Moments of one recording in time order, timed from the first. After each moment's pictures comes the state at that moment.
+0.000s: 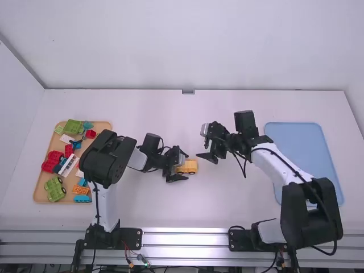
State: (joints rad) left arm -0.29 2.07 0.72 0.41 1.00 0.92; right arm 0.24 1.51 0.87 -0.28 -0.83 -0.92
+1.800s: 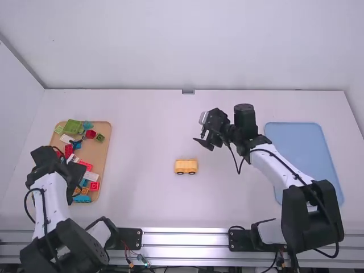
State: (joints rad) left arm 0.72 1.14 0.72 -0.85 -0.07 -0.64; right arm 0.27 1.50 0.87 0.03 -0.70 -0.79
